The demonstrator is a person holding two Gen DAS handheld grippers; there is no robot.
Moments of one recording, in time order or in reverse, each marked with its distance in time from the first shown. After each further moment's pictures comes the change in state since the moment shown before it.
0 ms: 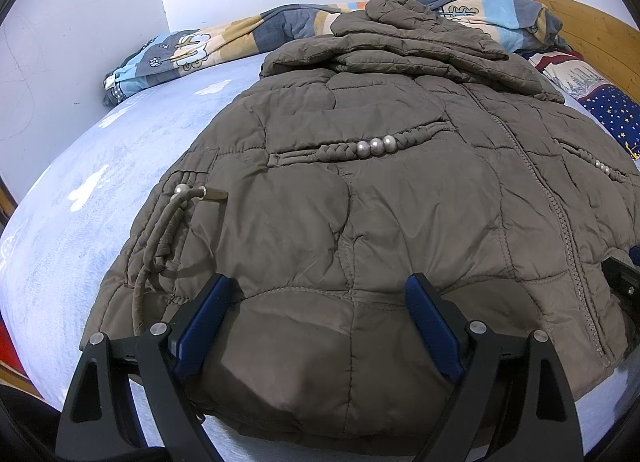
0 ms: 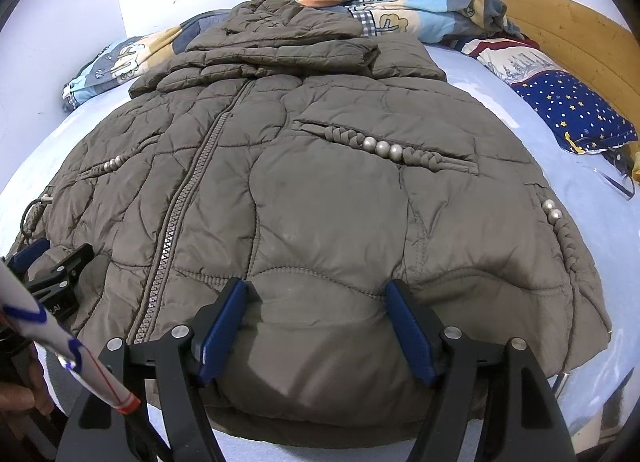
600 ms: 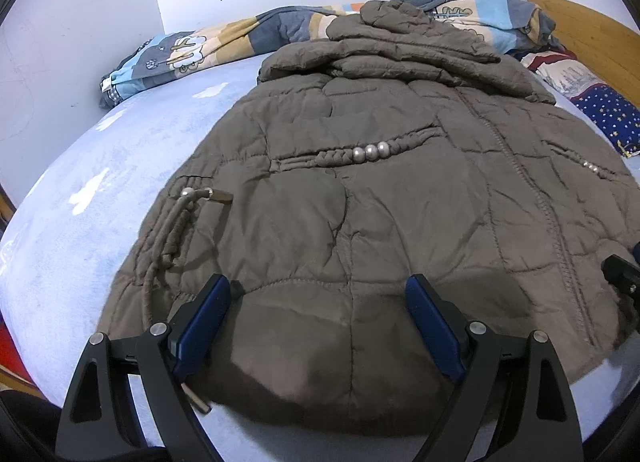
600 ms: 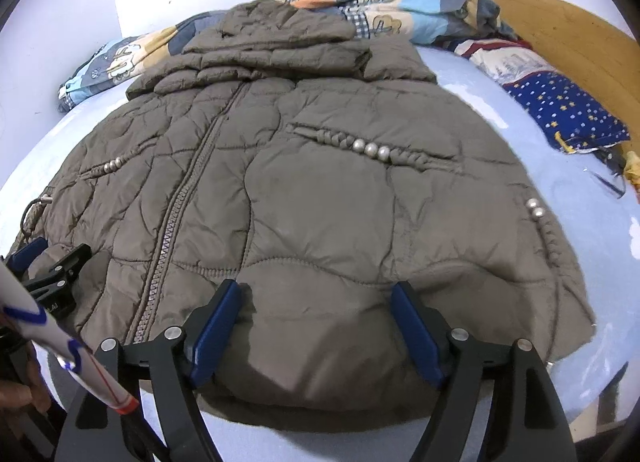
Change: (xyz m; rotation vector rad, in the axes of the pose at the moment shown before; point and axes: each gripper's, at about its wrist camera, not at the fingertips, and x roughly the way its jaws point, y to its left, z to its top) left arm -0.014 0.002 0.003 0.009 -0.001 -0.019; right arm -0.015 0.000 -0.001 0.002 -0.011 -0.035
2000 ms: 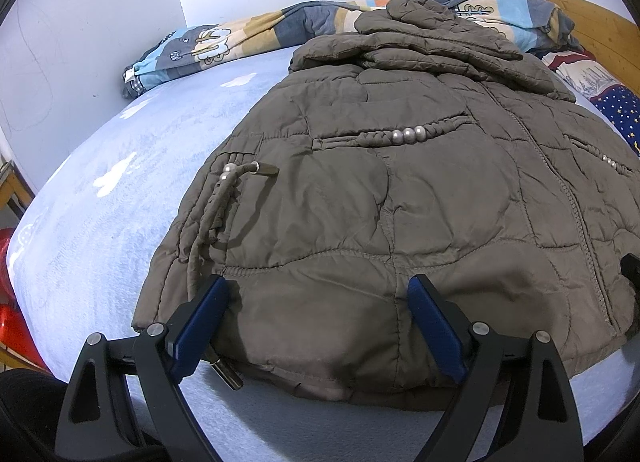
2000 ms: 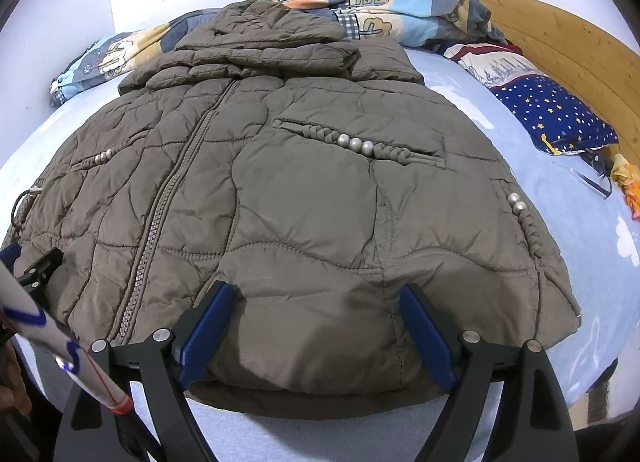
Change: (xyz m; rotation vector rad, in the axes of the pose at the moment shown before) left arm -0.001 0.016 -0.016 -0.027 0.018 0.071; right arm -0.002 0.000 -0.005 -0.011 0.008 -0.046
